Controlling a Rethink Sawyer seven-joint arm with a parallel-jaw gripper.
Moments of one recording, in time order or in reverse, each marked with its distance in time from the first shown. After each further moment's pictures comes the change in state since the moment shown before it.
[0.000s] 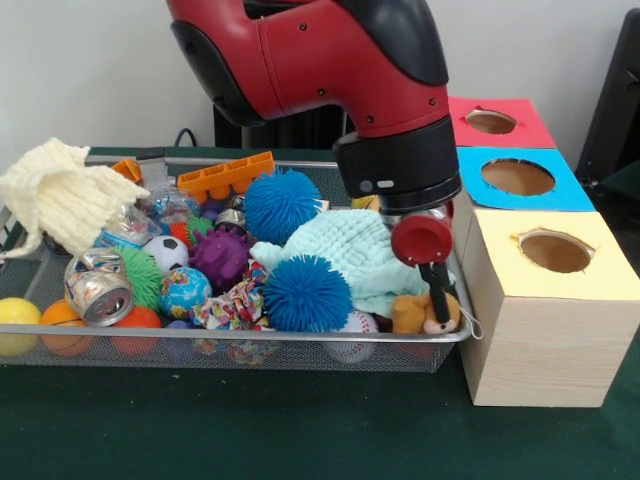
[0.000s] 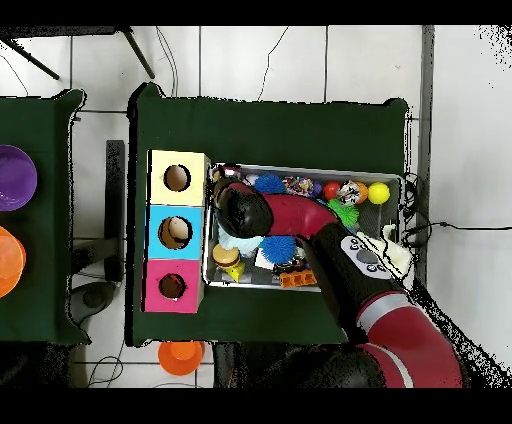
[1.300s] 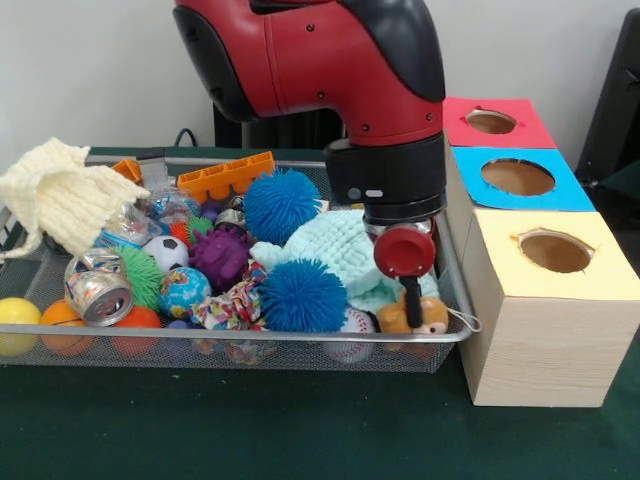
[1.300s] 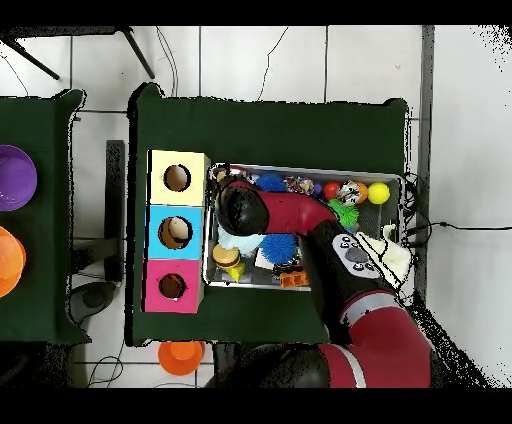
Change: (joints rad) arm 0.091 0.000 -0.127 -0.064 0.000 0.001 0.000
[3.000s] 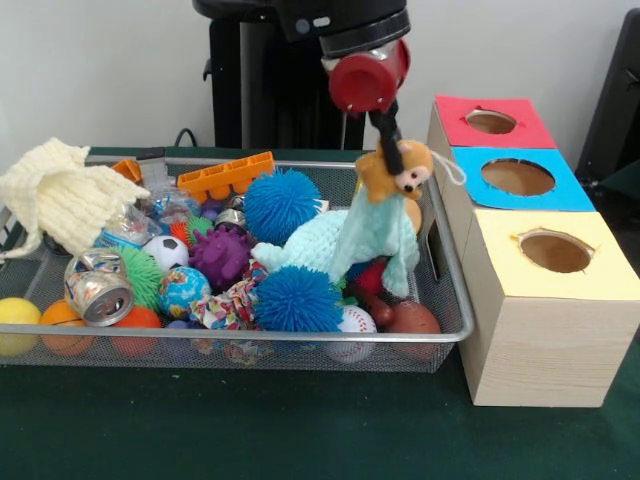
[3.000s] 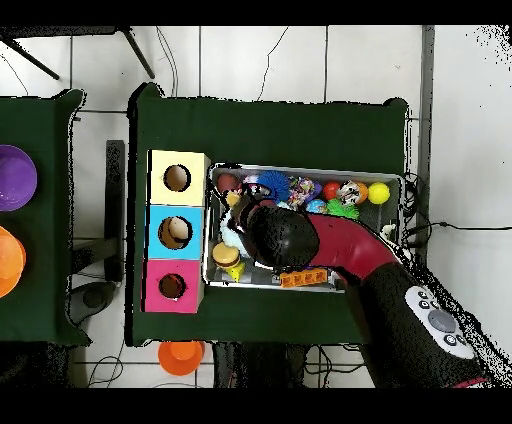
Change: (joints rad) arm -0.273 -0.347 0.247 0.347 0.147 0.189 0.000
